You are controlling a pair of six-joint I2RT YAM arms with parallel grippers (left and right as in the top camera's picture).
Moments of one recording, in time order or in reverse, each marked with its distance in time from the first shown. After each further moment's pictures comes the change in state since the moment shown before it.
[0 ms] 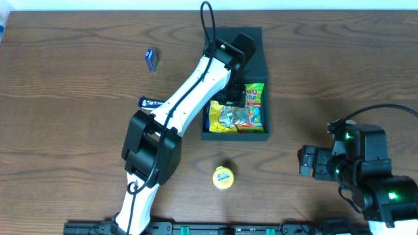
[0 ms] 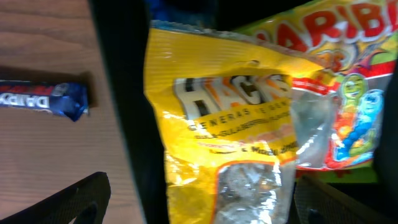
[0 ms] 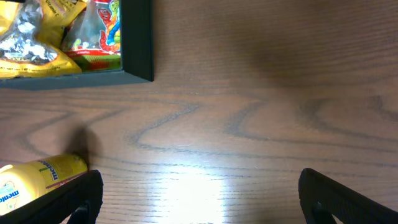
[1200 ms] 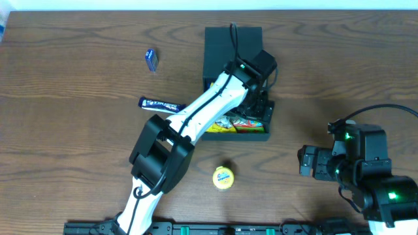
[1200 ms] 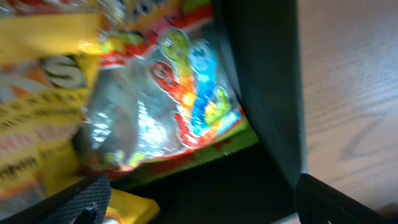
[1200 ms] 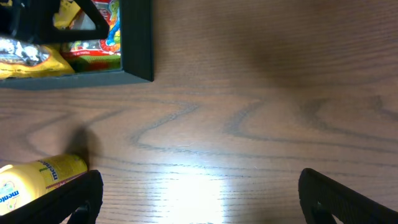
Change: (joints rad) left arm -0.107 -0.008 -0.120 0.229 0.243 0.085; right arm 0.000 0.000 0.000 0.000 0.000 0.000
